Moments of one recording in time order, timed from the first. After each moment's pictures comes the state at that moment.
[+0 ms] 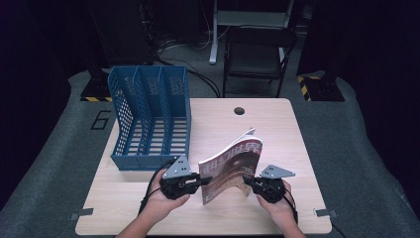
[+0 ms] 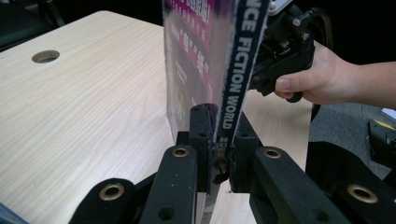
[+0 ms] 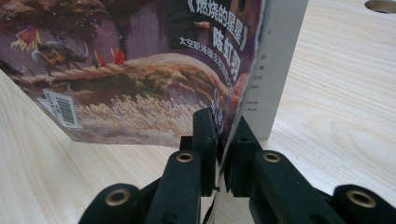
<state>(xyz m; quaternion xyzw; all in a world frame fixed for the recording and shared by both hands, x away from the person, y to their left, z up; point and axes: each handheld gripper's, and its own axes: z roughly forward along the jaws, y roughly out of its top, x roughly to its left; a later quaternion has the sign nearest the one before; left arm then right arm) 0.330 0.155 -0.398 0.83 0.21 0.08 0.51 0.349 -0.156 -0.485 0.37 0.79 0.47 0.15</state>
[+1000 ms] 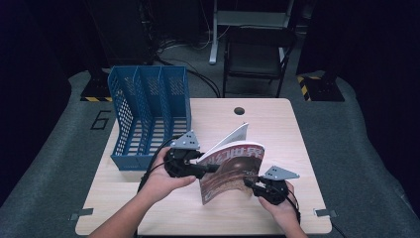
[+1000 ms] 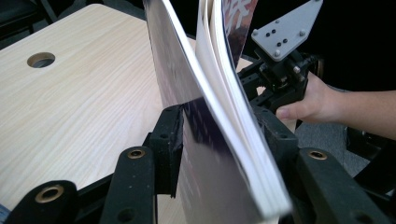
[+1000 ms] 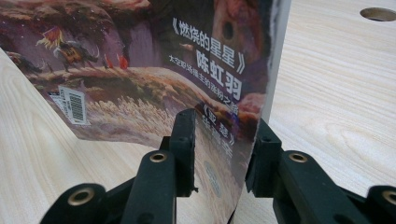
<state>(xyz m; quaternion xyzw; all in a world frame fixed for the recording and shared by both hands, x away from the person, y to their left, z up) 0.360 0.135 -0.329 0.85 0.22 0.05 0.47 0.344 -0.163 -0.481 0.37 0.78 0.48 0.16</state>
